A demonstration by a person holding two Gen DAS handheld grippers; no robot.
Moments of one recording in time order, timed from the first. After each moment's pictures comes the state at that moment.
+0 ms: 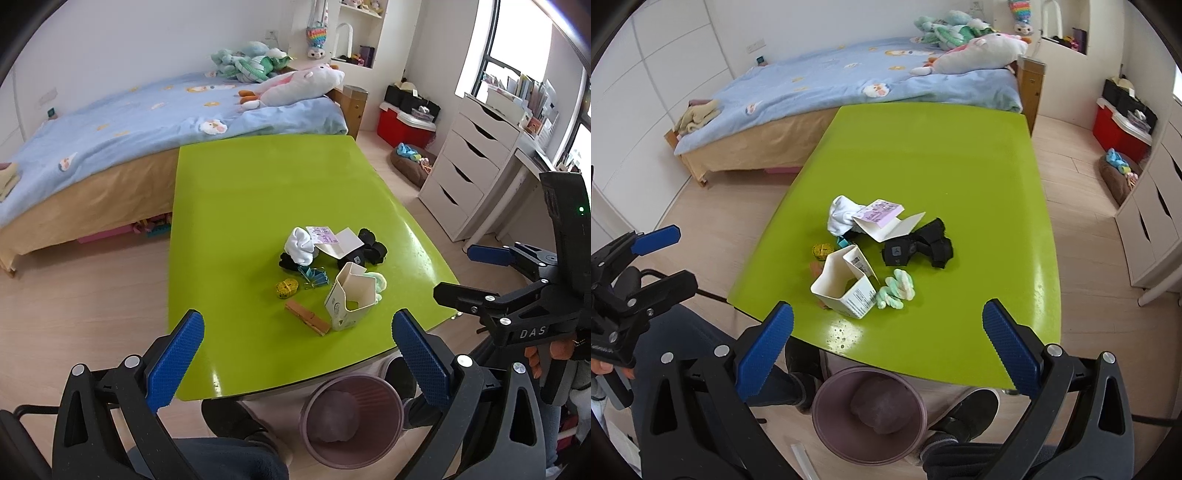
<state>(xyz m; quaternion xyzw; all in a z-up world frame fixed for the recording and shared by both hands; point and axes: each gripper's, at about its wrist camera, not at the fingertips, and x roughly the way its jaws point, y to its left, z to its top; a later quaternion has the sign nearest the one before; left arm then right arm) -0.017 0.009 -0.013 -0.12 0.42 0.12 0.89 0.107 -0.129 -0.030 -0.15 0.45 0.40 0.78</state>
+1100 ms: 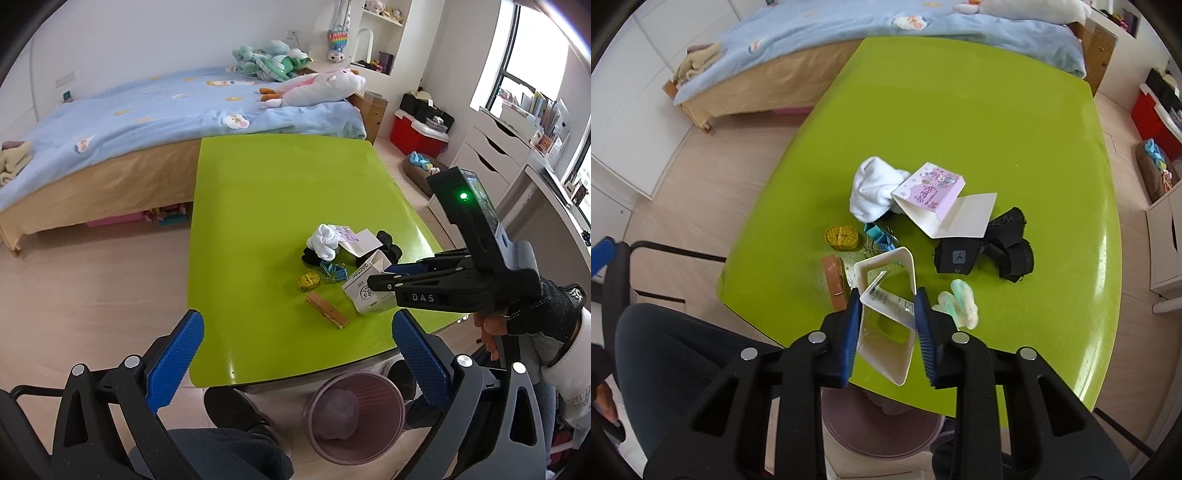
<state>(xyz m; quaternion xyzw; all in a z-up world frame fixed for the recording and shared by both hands) -0.037 0.032 -0.011 -0.15 0.42 0.13 0.89 0.129 -0.045 -0.081 -0.20 0.54 0.41 0.71</state>
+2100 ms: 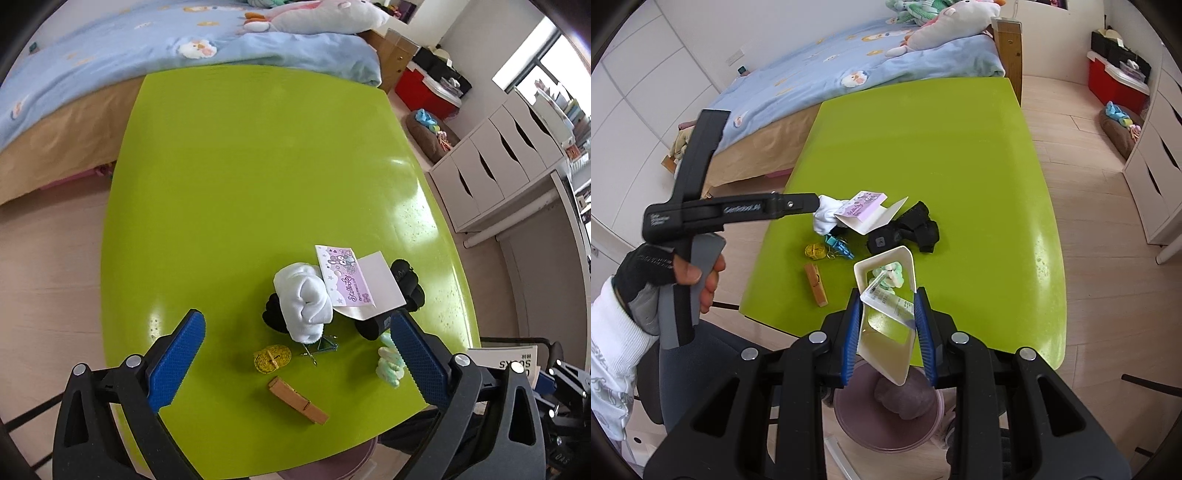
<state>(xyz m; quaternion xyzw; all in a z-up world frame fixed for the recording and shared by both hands) 0.129 0.077 -0.086 -0.23 0.53 0.09 0.81 0.139 -0.155 -0.032 -0.08 0.52 0.39 0.76</state>
